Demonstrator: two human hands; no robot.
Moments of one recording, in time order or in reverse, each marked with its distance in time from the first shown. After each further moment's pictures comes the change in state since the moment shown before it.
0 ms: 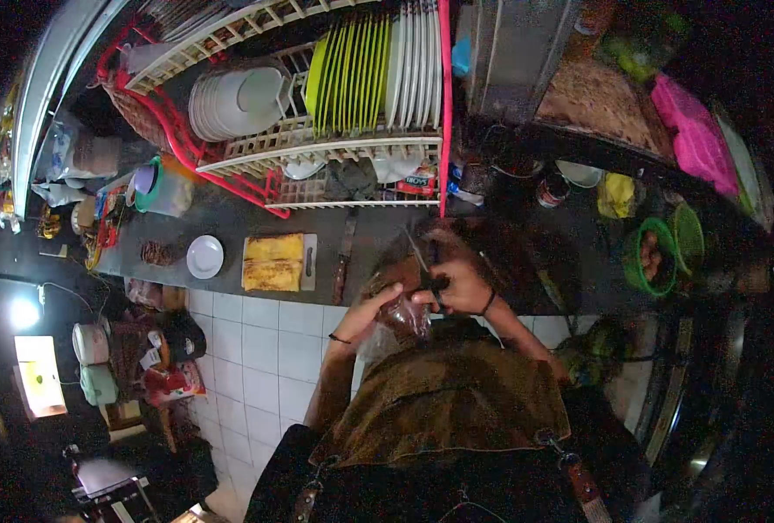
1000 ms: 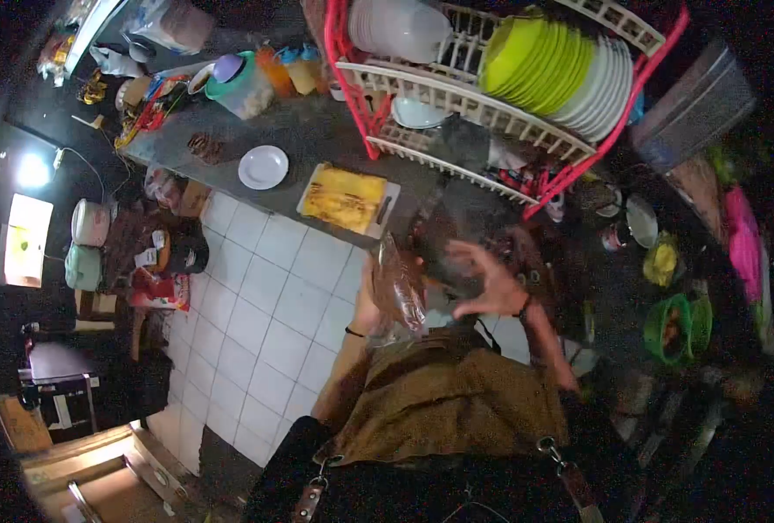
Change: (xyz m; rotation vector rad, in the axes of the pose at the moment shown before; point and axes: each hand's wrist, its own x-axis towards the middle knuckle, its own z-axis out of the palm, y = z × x) left_hand -0.072 -0.057 -0.111 -0.751 -0.240 0.479; right_hand 0.034 -0.055 0.082 -0.023 -0.315 -0.232
